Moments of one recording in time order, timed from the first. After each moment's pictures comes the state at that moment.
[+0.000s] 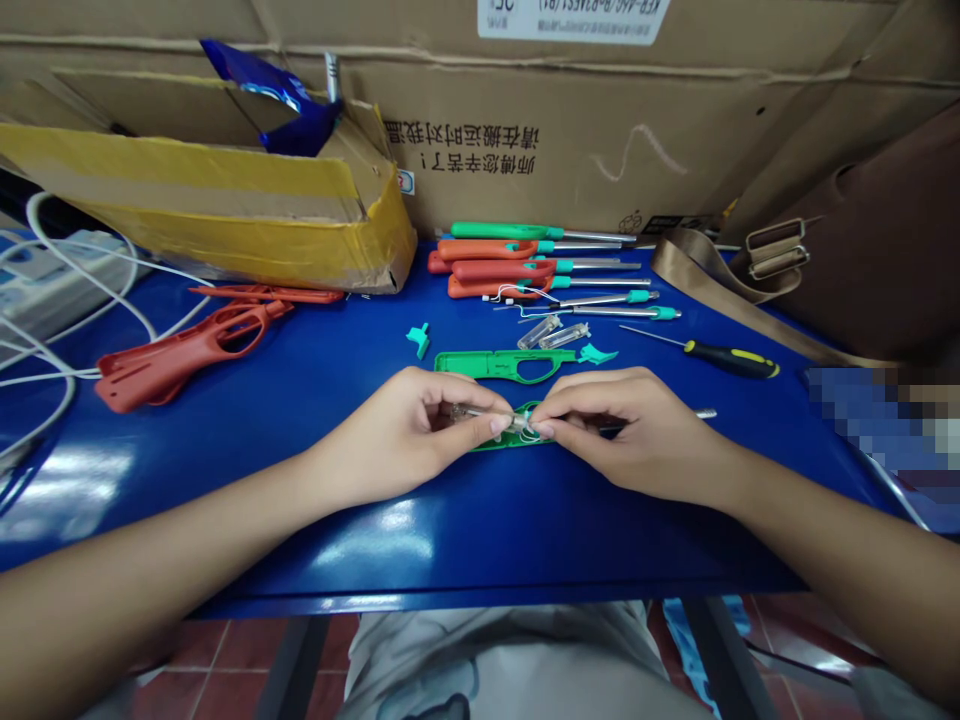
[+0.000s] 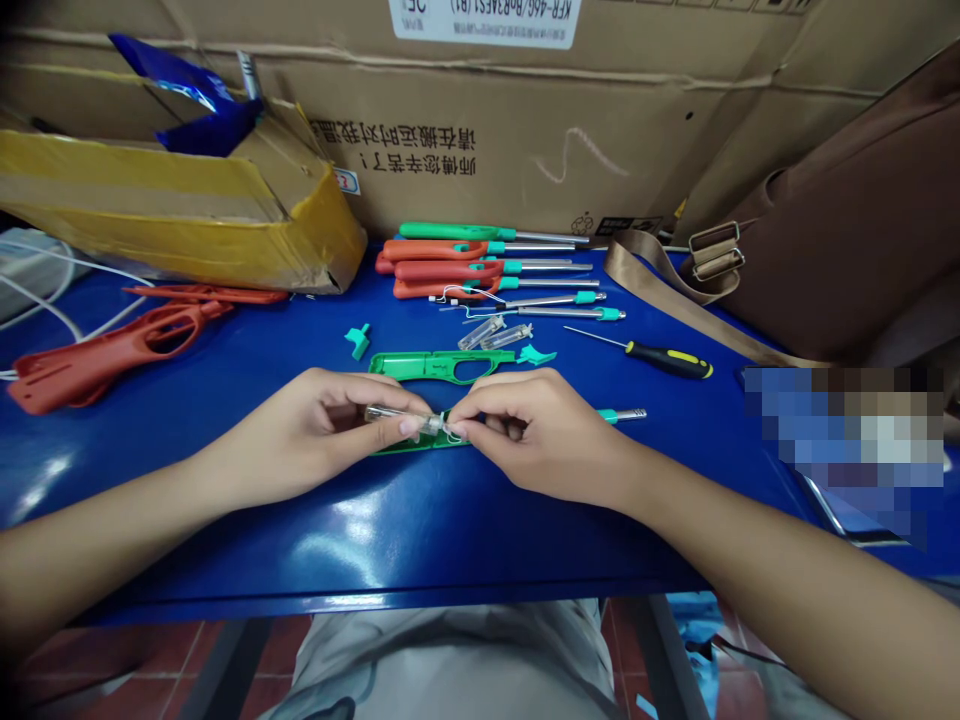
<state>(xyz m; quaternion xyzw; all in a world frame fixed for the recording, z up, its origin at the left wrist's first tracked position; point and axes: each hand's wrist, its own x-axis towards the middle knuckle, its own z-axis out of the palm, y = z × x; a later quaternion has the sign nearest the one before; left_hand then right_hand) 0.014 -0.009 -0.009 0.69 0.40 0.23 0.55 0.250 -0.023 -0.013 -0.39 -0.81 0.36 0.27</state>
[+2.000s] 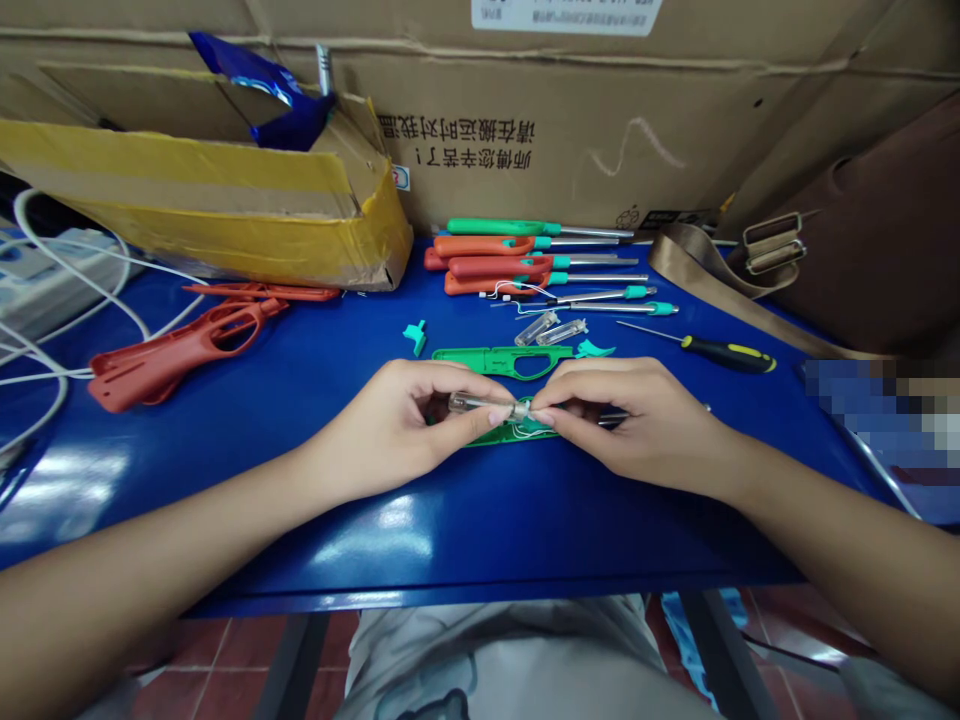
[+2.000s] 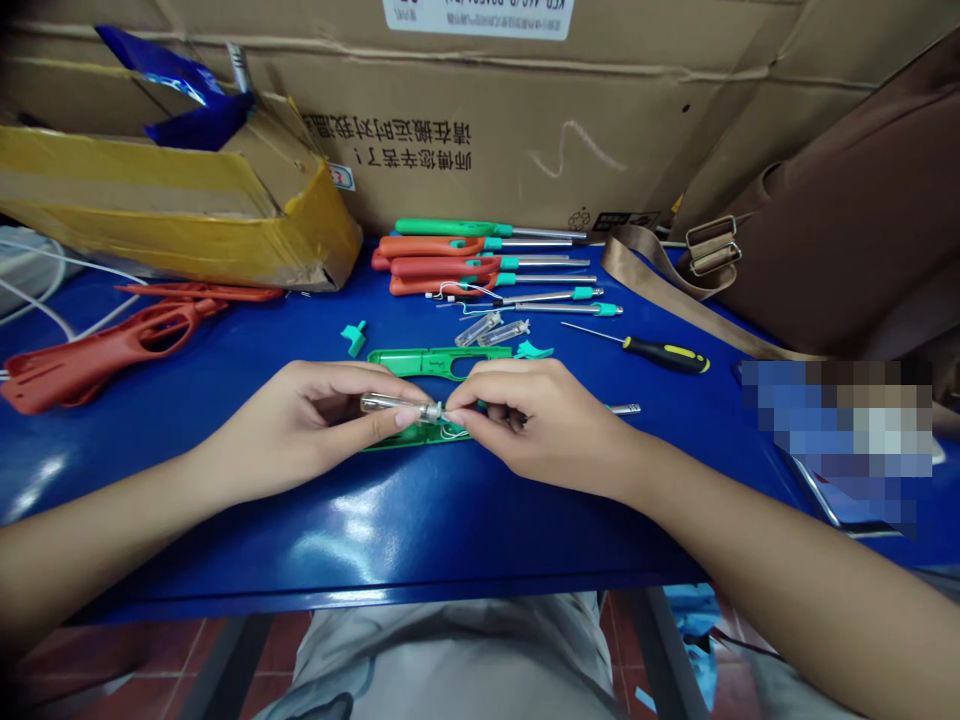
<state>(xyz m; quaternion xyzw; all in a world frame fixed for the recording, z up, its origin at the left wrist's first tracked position) 0.014 -0.008 -0.009 0.72 0.40 0.28 0.49 0.256 -0.019 -0.011 -0.35 -0.85 0.26 0.29</state>
